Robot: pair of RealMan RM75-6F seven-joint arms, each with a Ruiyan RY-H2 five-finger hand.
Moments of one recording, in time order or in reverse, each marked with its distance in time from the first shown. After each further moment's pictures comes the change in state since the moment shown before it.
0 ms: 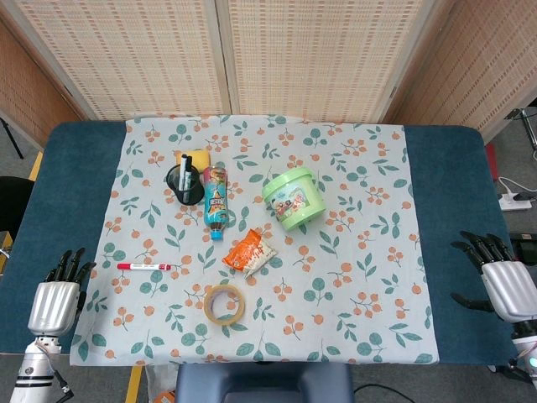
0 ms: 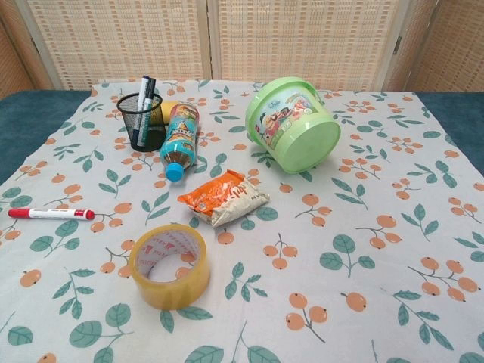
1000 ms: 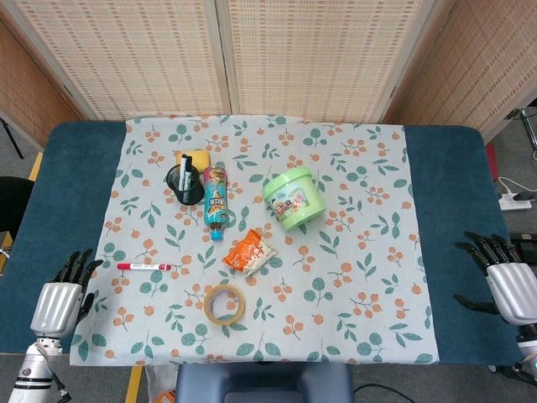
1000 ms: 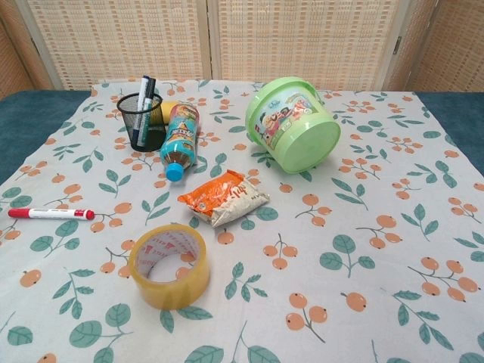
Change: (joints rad) left arm -0.005 0.033 0.019 -0.033 0.038 -0.008 -0.136; right arm -0.012 0.011 -0.004 -0.002 -0.014 0.020 0.018
